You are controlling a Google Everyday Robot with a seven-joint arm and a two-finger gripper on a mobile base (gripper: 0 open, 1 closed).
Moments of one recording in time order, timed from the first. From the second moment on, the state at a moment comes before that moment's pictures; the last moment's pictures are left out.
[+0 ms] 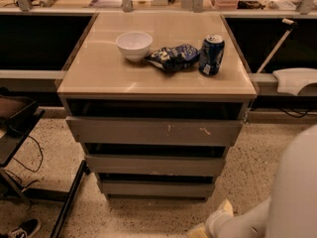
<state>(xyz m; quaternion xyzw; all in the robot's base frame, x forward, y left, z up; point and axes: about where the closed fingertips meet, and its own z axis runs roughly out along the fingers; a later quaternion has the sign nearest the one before) 0.383 -0.180 0.407 -0.30 0.92 0.00 0.25</state>
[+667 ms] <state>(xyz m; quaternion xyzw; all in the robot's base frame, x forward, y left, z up) 0.451 -0.182 0.347 -0.27 0.92 0.05 0.29</state>
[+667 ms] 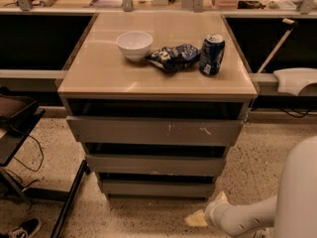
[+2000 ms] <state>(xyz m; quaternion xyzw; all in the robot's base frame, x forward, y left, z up) 0.455 -0.102 0.280 -0.26 0.89 0.24 0.30</state>
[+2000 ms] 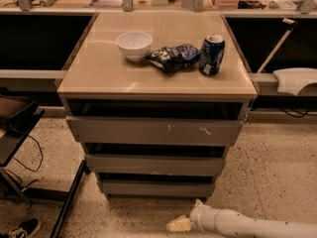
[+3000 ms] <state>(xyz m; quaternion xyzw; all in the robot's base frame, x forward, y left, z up) 0.548 -0.113 0.267 -0.26 0.88 0.15 0.37</state>
